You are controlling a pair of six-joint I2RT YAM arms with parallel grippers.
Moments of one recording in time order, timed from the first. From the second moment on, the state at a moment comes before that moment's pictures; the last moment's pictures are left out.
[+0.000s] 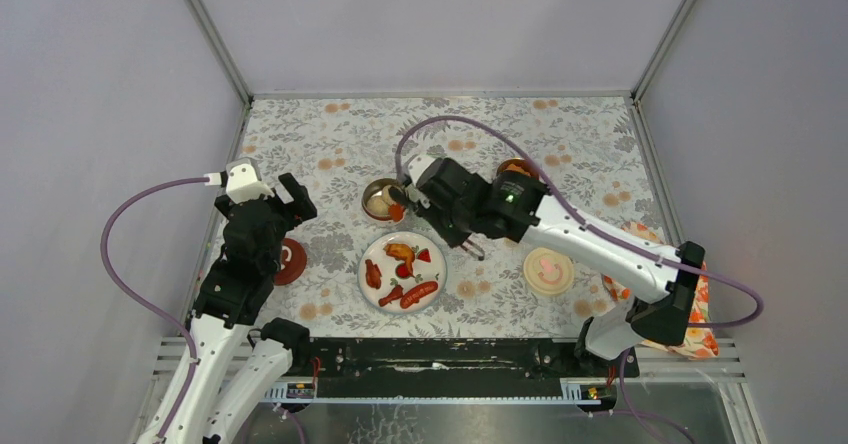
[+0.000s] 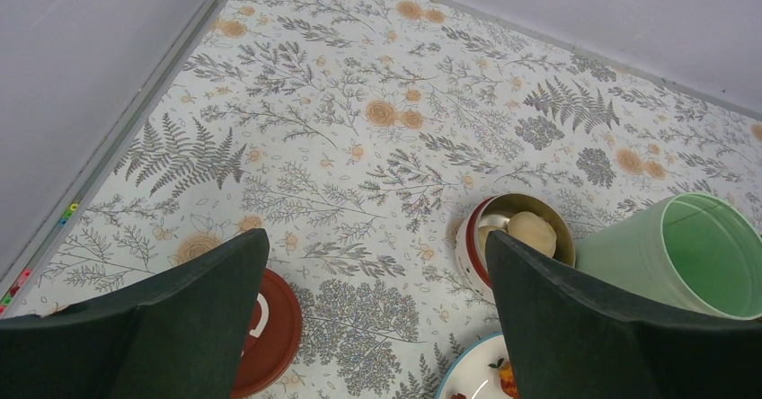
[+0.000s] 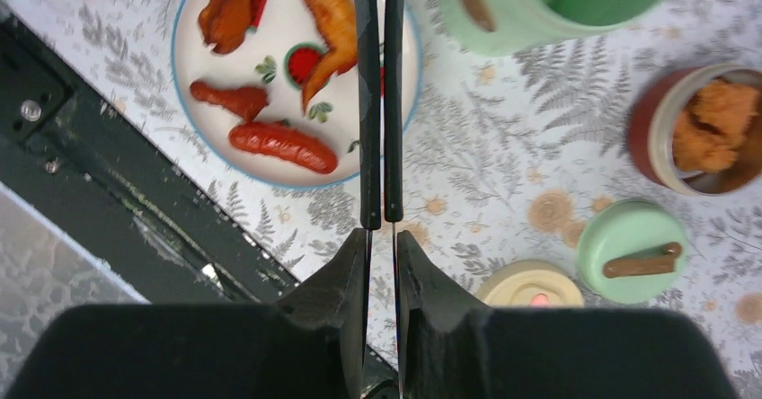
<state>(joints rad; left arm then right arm) -0.29 0.57 0.77 -0.48 -0.48 -0.33 1.11 1.54 1.60 -1.05 0.19 0.15</state>
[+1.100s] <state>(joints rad) -0.29 0.59 0.77 -0.46 -0.44 -0.33 0.79 1.58 1.53 -0.92 0.10 0.13</state>
